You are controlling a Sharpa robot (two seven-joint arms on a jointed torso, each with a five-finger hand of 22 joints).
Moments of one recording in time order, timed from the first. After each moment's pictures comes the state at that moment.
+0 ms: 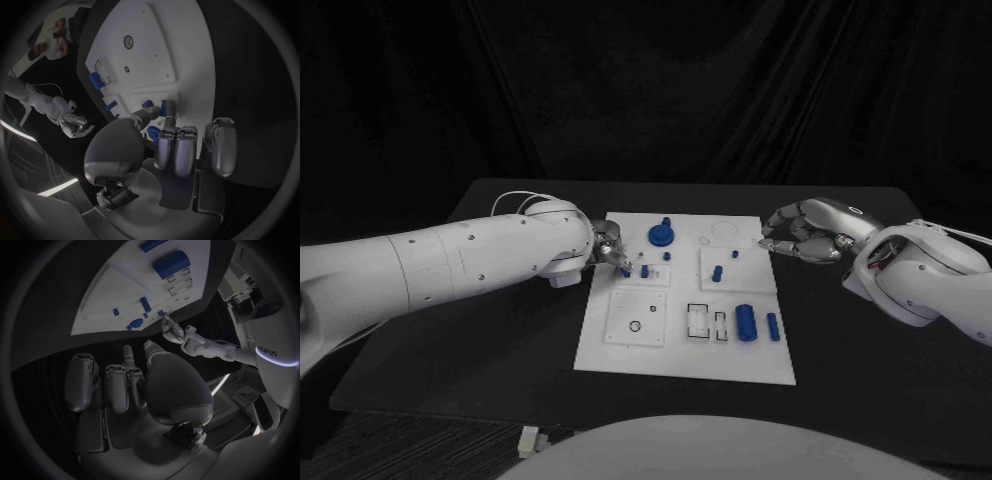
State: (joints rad) left arm 1.23 -0.63 -0.21 1.28 -1.06 0.09 -0.43; left_hand 1.05 -0.01 0.53 -0.03 0.43 1.01 0.06 0.33 0.92 1.46 -0.01 1.57 1.31 1.47 -0.05 1.57 1.31 0.04 1.44 0.06 1.40 1.31; right arm 1.22 -1.00 -0.21 1.56 -1.34 -0.42 0.05; right_hand 1.28 0.00 0.10 0.28 0.26 0.73 0.10 0.45 0.23 1.46 0.00 1.57 1.31 1.47 -0.07 1.50 1.31 0.05 1.46 0.04 1.31 1.31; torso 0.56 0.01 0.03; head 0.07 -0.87
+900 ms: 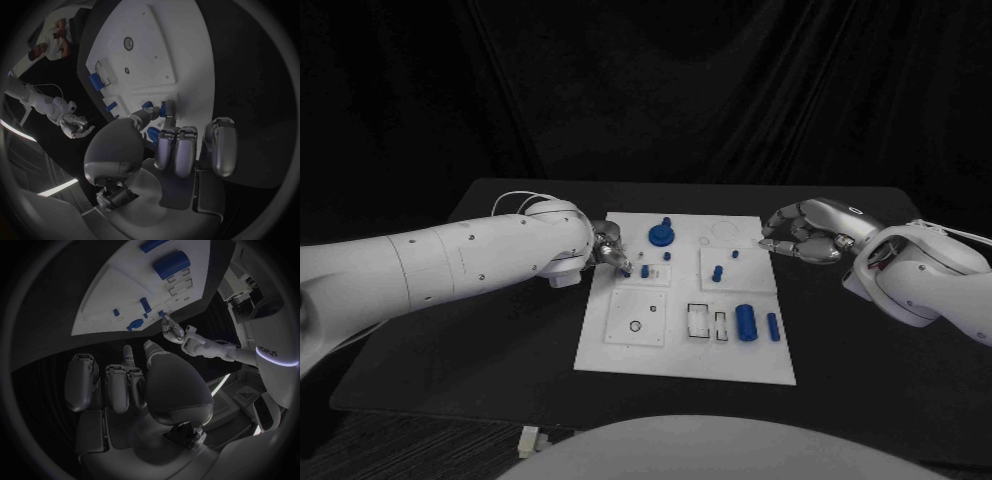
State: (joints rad) left arm 1.23 -0.62 -0.21 1.28 -1.06 0.10 -0.43; left_hand 1.03 0.01 0.54 -0.02 0.45 1.01 0.06 0.32 0.92 1.46 -0.01 1.57 1.31 1.47 -0.05 1.57 1.31 0.04 1.44 0.06 1.40 1.31; right arm 1.22 -1.00 -0.21 1.56 -1.34 -0.42 0.04; right_hand 1.28 0.01 0.10 0.28 0.26 0.73 0.10 0.45 0.23 1.46 0.00 1.57 1.31 1.47 -0.07 1.50 1.31 0.05 1.46 0.04 1.31 1.31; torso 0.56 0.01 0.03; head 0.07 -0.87
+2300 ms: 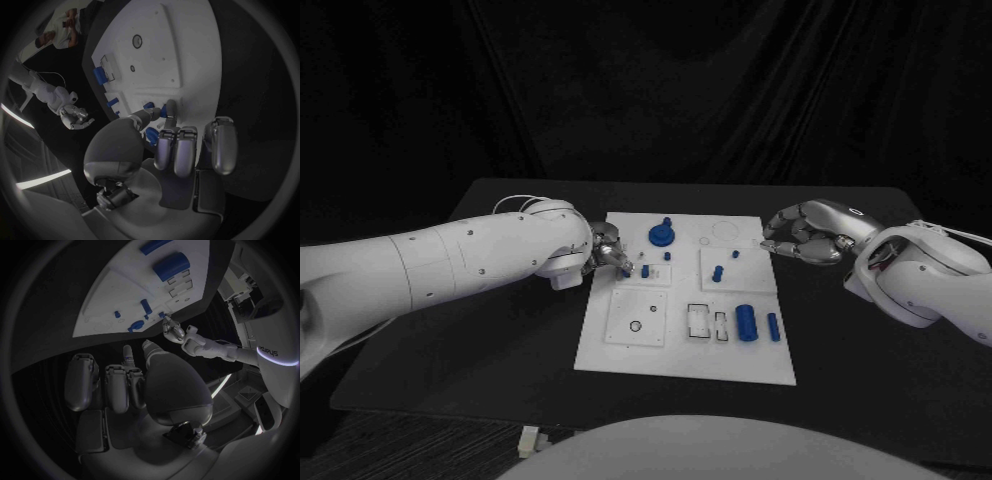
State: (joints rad) left arm 1.23 -0.62 -0.21 1.26 -0.95 0.10 -0.44; left_hand 1.01 0.02 0.56 0.00 0.49 1.02 0.07 0.32 0.92 1.47 -0.01 1.57 1.31 1.47 -0.05 1.57 1.31 0.04 1.43 0.06 1.39 1.31; right arm 1.22 -1.00 -0.21 1.56 -1.34 -0.40 0.03; right_hand 1.30 0.01 0.11 0.27 0.27 0.73 0.11 0.44 0.23 1.46 0.00 1.57 1.31 1.47 -0.06 1.50 1.31 0.05 1.46 0.04 1.30 1.31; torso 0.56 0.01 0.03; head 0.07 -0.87
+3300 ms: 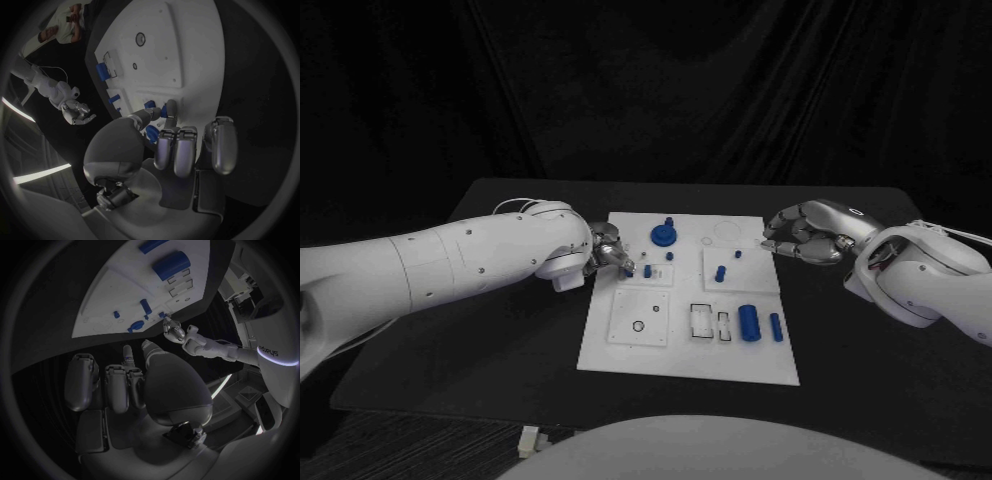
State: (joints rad) left arm 1.23 -0.62 -0.21 1.26 -0.90 0.07 -0.42; left_hand 1.03 0.01 0.56 -0.01 0.51 1.02 0.07 0.31 0.92 1.47 -0.01 1.57 1.31 1.47 -0.05 1.57 1.31 0.04 1.43 0.06 1.38 1.31; right arm 1.22 -1.00 -0.21 1.56 -1.34 -0.40 0.03; right_hand 1.31 0.01 0.11 0.27 0.27 0.73 0.11 0.44 0.23 1.46 0.00 1.57 1.31 1.47 -0.06 1.50 1.31 0.05 1.46 0.04 1.30 1.31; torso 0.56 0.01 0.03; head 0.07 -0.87
